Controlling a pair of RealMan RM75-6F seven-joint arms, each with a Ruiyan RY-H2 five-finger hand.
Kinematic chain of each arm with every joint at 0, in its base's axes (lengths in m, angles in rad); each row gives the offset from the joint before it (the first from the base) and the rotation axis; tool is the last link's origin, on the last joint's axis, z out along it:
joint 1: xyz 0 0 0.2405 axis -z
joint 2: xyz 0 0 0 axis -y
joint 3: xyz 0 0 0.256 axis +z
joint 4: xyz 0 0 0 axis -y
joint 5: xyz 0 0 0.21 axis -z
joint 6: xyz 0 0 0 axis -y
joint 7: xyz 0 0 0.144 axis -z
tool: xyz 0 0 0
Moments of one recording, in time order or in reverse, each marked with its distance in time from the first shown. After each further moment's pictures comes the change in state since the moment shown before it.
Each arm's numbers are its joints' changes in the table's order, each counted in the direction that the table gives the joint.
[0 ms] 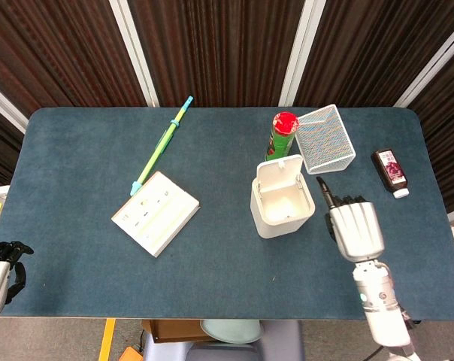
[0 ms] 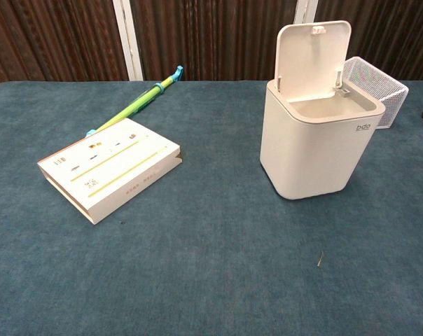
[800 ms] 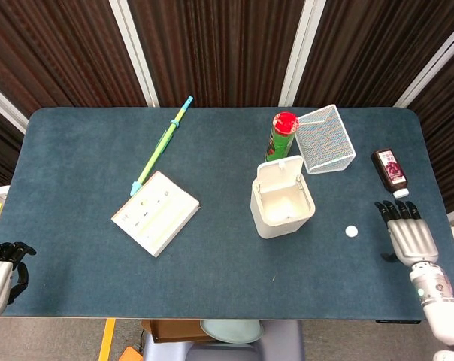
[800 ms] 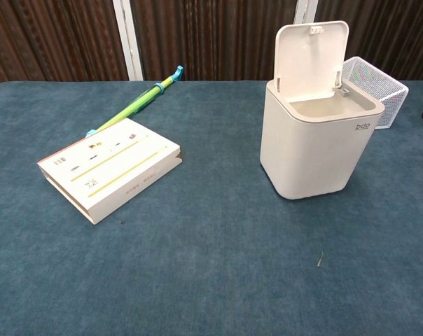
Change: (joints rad) left arm 0.002 0.002 0.003 -0.001 -0.003 0.003 0.006; right arm 0.046 -0.174 -0.072 -0.328 -0.276 0.456 -0.413
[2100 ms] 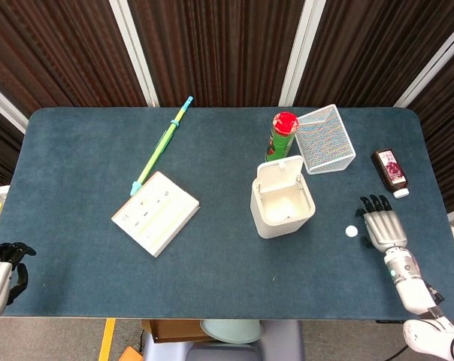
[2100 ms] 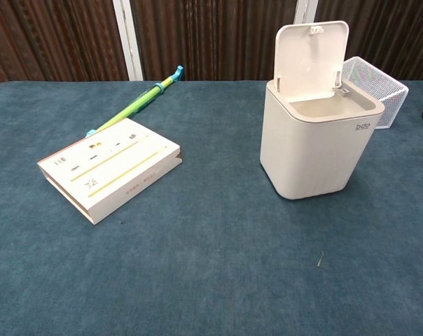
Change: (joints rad) left arm -0.001 -0.004 0.002 0.000 -0.002 0.001 0.012; right arm -0.049 0.339 0.037 -0.507 0.134 0.144 -0.172
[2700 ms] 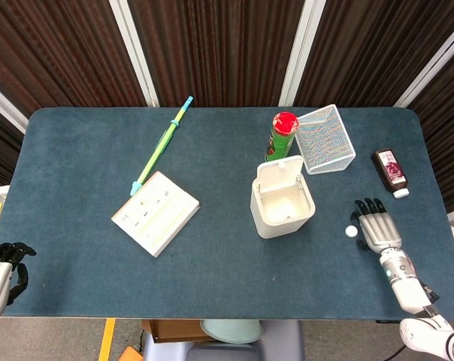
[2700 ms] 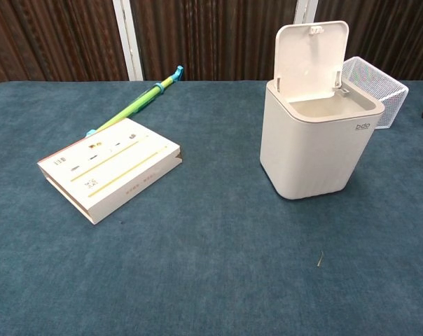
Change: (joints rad) left arm -0.001 0.000 0.001 0.000 -0.005 -0.003 -0.001; right arm -0.003 0.028 0.003 -0.033 0.013 0.040 -0.018
